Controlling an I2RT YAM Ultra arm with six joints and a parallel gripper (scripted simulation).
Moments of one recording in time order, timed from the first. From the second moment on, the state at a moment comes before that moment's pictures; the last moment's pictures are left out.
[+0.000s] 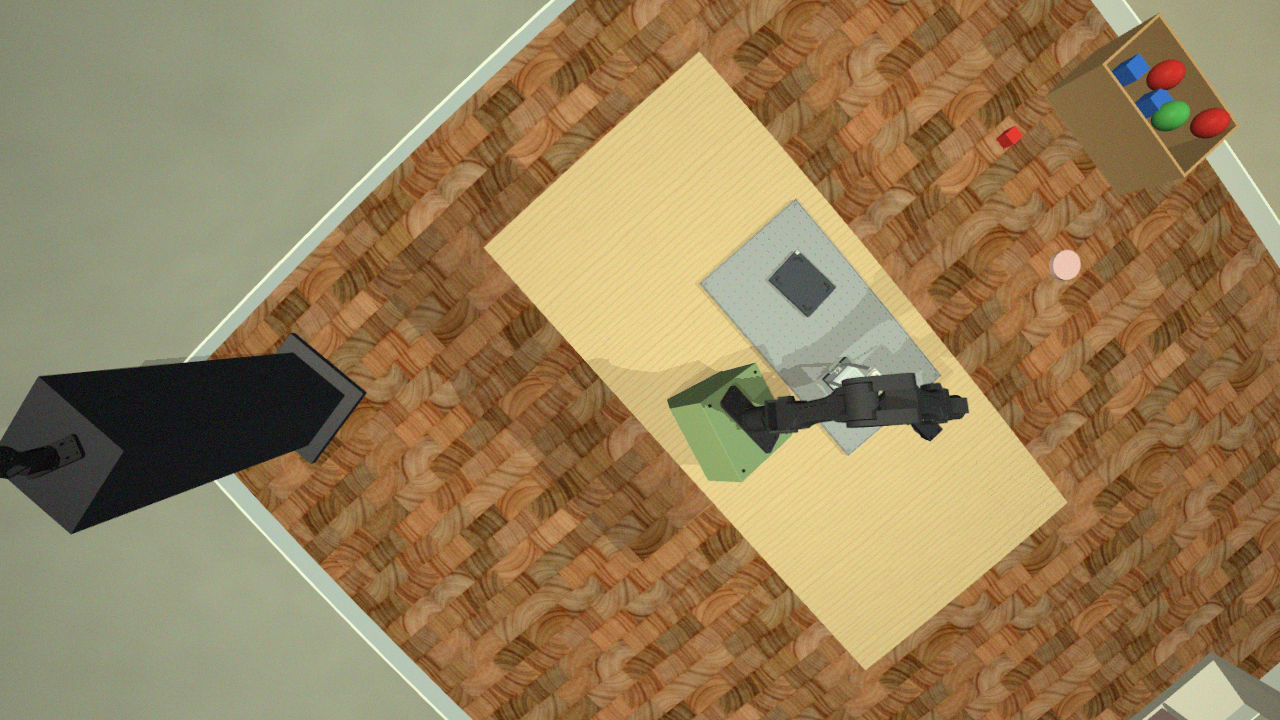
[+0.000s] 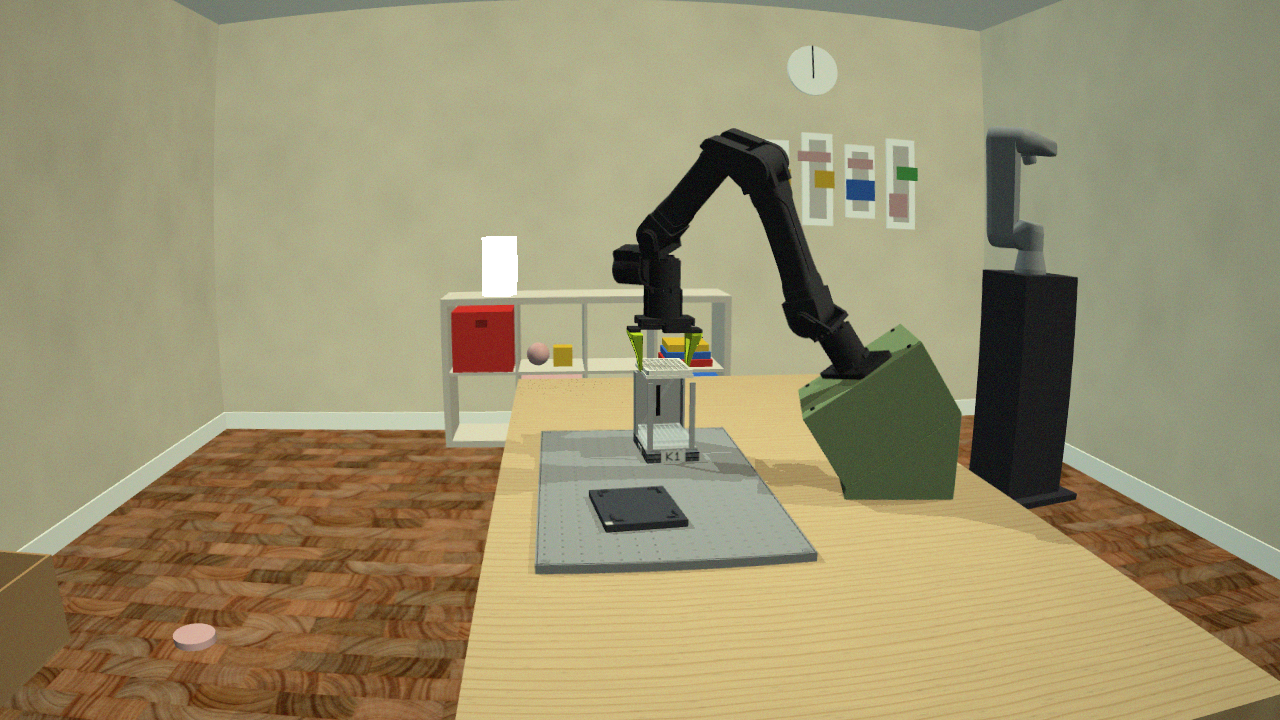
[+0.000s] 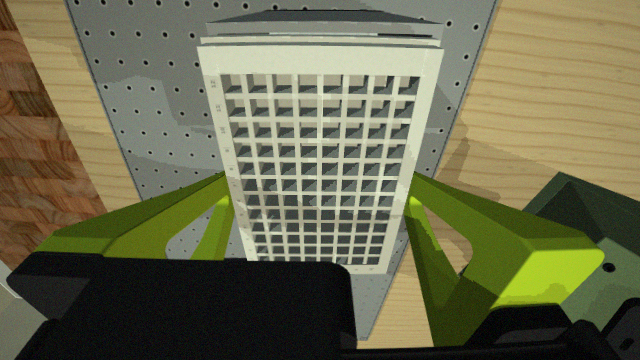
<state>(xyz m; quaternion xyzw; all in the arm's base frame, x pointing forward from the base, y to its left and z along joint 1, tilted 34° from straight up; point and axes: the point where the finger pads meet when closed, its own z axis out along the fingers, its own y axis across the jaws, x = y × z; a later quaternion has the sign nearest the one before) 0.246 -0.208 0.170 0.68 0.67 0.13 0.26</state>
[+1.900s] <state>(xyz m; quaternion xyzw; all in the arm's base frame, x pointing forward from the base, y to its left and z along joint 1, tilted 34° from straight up) 0.242 -0.205 0.172 0.69 0.67 0.13 0.26</state>
